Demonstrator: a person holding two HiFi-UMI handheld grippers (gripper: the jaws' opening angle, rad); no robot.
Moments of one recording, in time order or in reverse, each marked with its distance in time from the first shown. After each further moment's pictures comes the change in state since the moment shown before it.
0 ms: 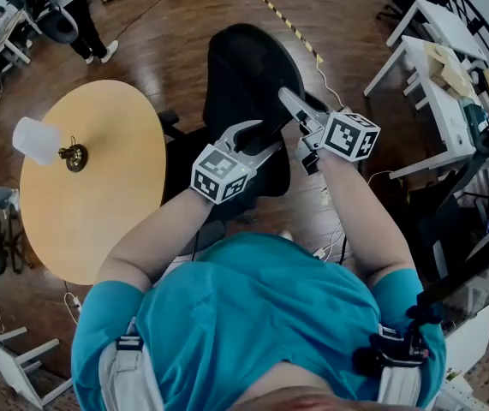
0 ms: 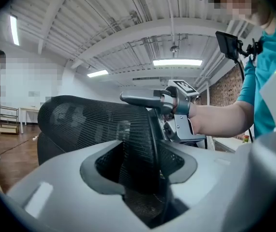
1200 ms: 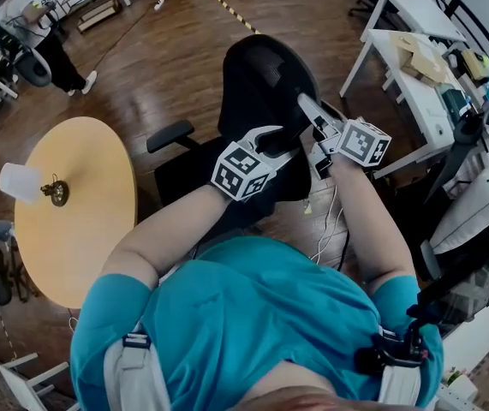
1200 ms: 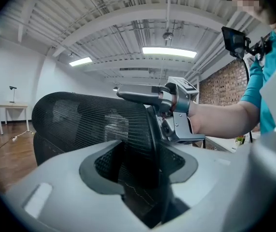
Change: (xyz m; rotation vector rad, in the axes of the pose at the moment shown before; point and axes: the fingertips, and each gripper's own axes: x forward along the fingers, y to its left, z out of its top) left arm 0.167 -0.082 0.005 0.019 0.124 -0.149; right arm -0.129 -0.098 0.096 0.042 -0.146 -0.053
